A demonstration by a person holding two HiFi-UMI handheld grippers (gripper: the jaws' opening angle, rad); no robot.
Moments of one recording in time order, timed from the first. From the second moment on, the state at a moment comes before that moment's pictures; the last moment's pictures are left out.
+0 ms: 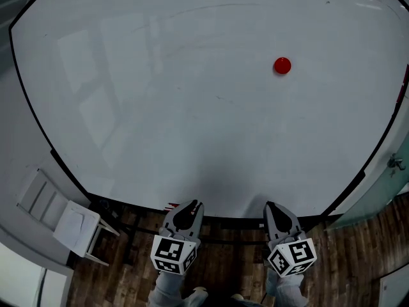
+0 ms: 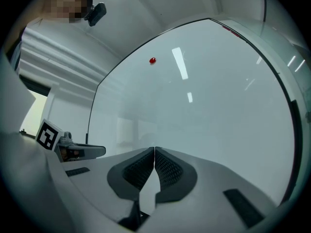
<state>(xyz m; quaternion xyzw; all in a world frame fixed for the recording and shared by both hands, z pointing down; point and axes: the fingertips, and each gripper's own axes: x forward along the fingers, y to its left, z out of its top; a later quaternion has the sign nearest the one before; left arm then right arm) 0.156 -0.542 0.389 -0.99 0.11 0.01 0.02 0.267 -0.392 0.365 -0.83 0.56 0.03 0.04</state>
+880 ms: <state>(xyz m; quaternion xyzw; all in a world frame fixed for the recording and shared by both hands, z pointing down) 0.138 -0.538 0.436 -1.00 0.09 -0.03 0.00 0.244 -0.391 0.428 -0.82 0.58 -0.04 0.01</state>
